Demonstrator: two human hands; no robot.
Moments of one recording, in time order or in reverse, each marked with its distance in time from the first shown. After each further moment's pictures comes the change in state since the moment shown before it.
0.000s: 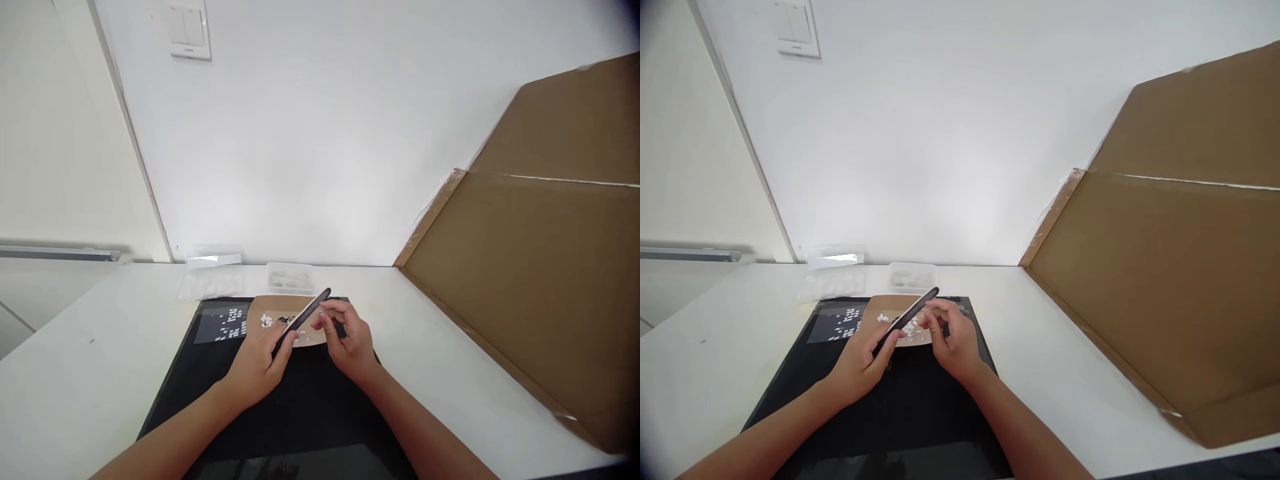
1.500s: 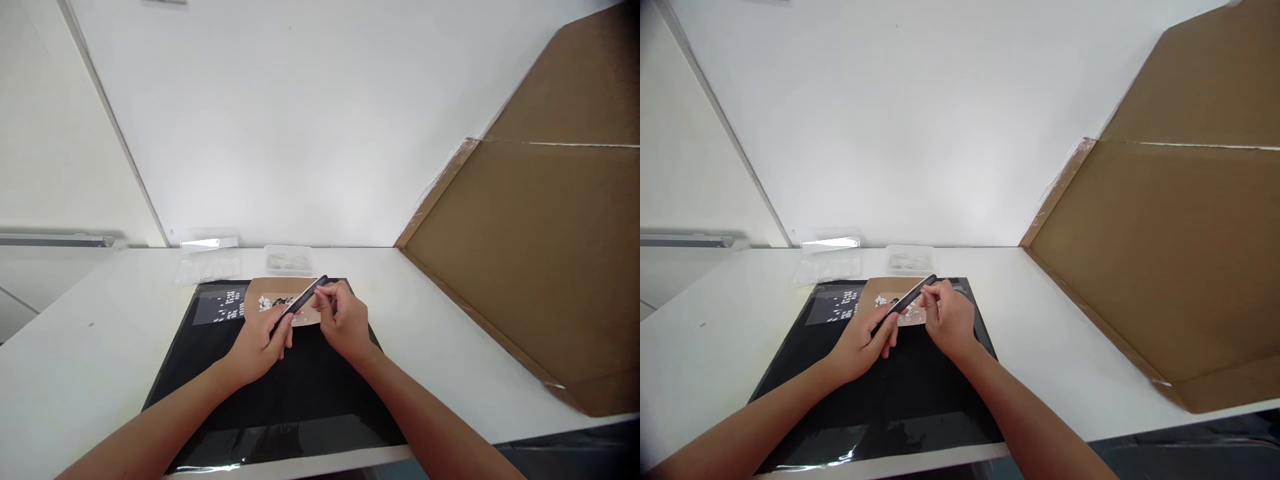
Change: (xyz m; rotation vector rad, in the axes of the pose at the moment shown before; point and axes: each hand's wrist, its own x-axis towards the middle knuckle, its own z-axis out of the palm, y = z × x) left_hand 0.001 0.008 0.000 -0.312 -0.184 -0.172; right_hand -0.001 0.000 0.003 -0.281 0.036 0.082
